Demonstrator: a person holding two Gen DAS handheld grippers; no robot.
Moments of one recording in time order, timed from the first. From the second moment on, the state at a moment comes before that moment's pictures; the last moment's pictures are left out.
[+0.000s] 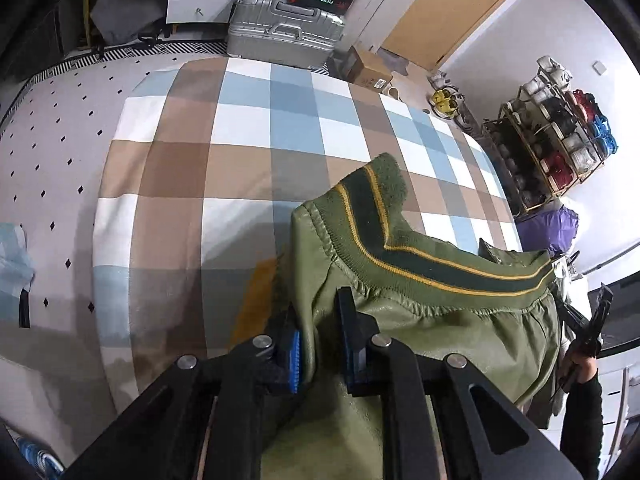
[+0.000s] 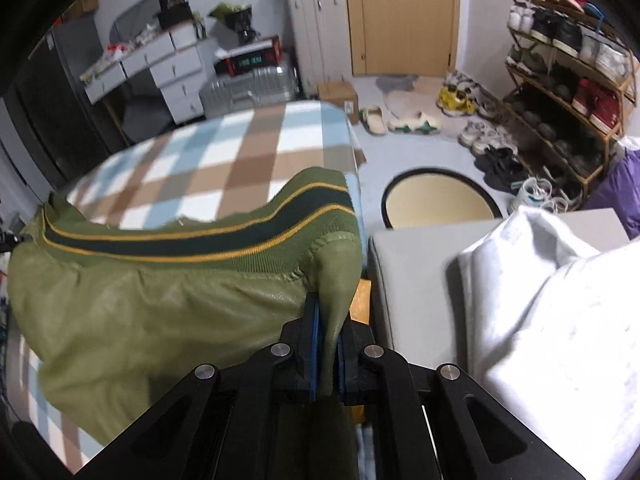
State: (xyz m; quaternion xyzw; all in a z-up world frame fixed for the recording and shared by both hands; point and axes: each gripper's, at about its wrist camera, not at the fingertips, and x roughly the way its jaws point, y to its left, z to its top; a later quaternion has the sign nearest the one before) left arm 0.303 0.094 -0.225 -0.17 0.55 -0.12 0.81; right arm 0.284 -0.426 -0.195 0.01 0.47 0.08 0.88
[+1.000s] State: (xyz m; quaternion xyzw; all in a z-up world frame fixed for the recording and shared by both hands) left arm 0.223 0.088 -0.198 -0.14 0.47 -0.17 0.86; right arm 0.173 -0.448 -0.175 0.14 0.41 0.18 0.88
